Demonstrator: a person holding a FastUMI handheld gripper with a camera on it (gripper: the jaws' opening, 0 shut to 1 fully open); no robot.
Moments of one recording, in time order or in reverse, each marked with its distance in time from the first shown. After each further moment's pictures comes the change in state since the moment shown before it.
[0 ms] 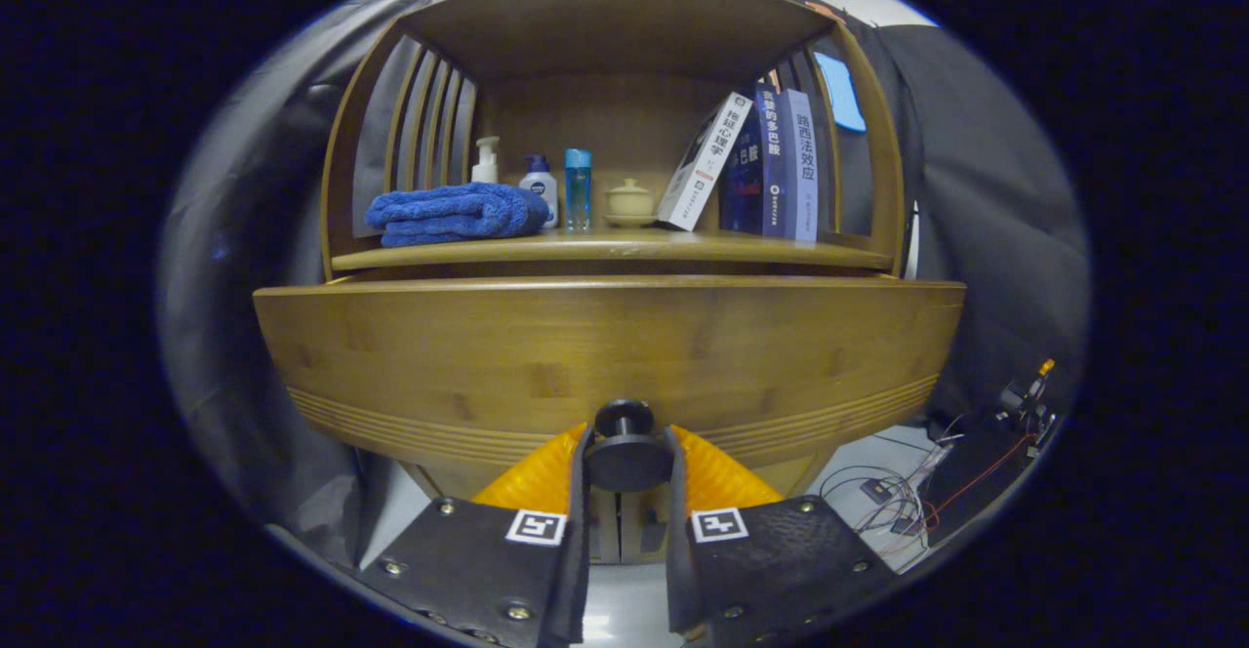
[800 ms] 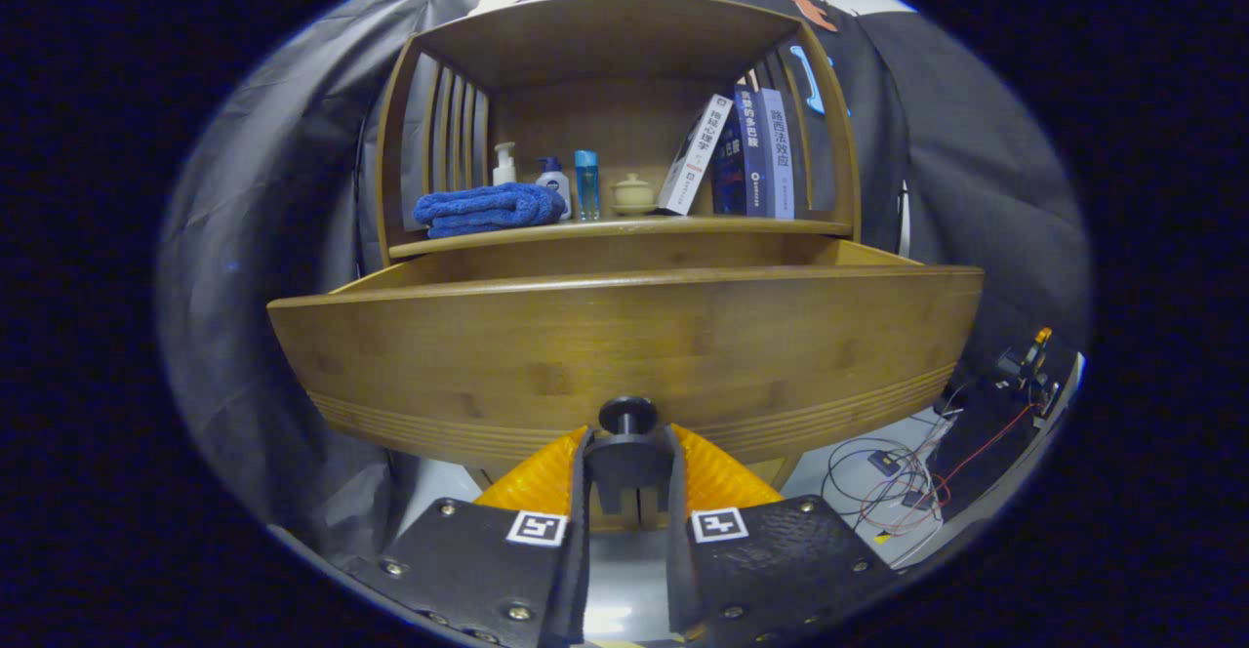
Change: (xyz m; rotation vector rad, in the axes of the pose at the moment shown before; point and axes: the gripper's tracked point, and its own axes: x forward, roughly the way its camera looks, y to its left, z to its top) arm -0.073 0.002 -0.030 0.031 0.017 0.027
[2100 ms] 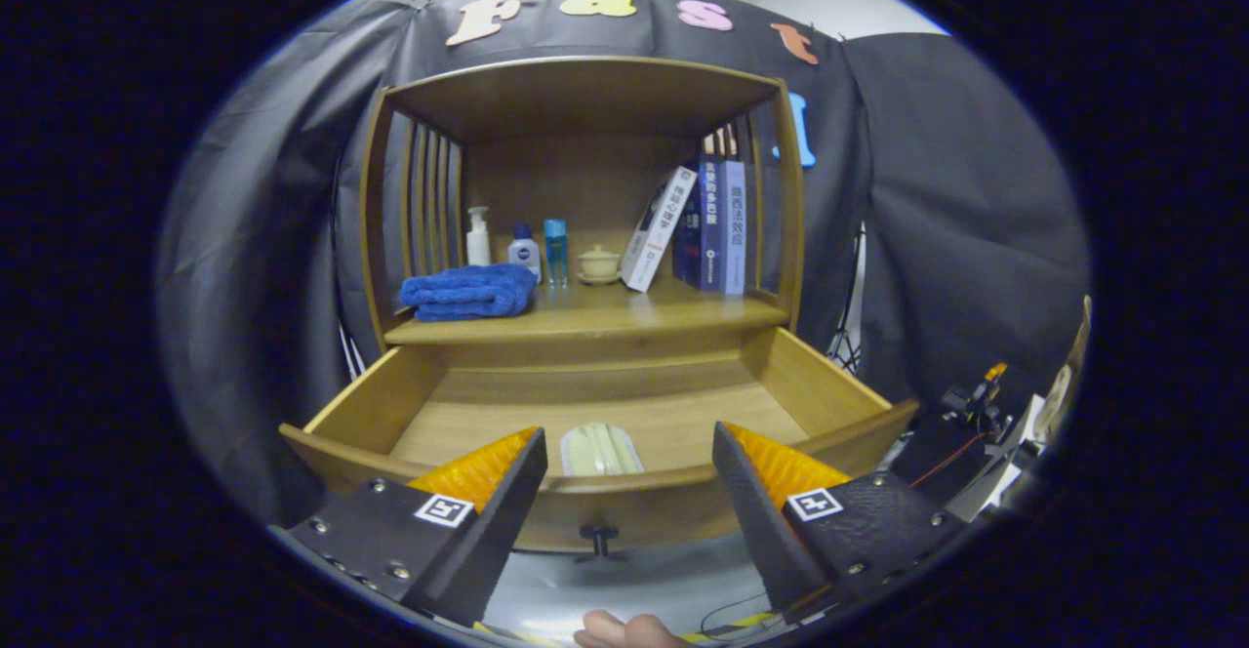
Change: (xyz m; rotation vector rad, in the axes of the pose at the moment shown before) arm -0.055 -0.011 0.117 0.001 -0.059 -0.099
